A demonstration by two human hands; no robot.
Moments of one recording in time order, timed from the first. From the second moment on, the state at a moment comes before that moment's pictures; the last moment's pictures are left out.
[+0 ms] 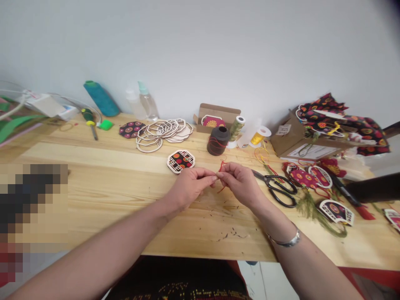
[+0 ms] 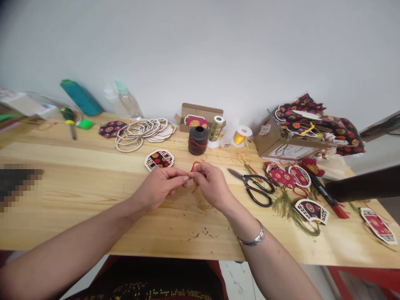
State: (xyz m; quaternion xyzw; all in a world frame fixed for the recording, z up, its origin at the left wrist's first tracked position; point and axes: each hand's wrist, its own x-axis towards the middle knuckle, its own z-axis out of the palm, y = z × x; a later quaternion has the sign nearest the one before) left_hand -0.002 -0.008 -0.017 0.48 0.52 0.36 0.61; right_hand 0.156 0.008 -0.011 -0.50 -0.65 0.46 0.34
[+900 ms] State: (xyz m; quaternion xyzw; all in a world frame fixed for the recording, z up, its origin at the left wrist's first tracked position) left_hand -0.002 -0.008 -0.013 0.44 0.47 0.39 0.66; right_hand 0.158 0.005 0.000 -0.47 -0.58 0.57 0.35
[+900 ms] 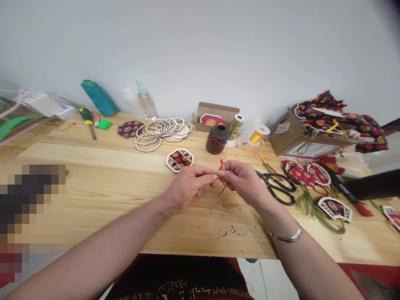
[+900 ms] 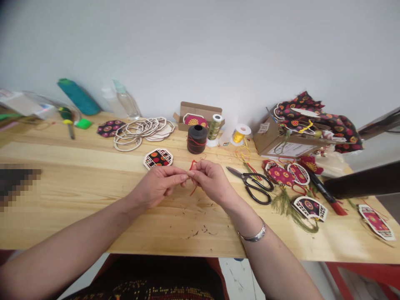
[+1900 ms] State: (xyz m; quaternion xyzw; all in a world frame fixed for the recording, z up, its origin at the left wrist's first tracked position) left_hand 0.000 -0.002 -0.016 0.31 0.49 0.47 0.67; right_hand 0.143 -0.021 -0.018 -0.40 -0.89 -0.03 0.23
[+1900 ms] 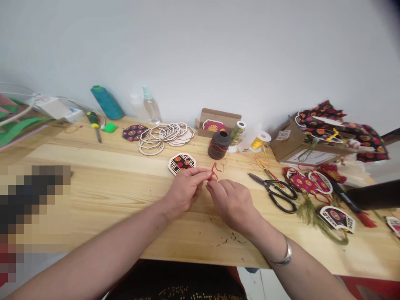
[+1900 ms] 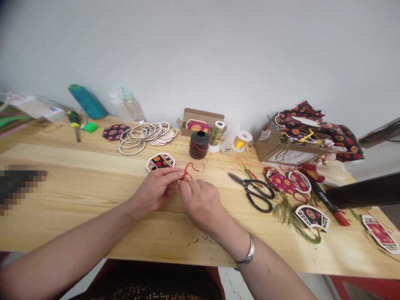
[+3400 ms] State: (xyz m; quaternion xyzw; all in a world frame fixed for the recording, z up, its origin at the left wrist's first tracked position) left_hand -0.001 -0.007 -0.012 0.45 0.52 0.41 0.60; right_hand 0.159 0.007 -0.011 -0.55 -0.70 0.27 0.37
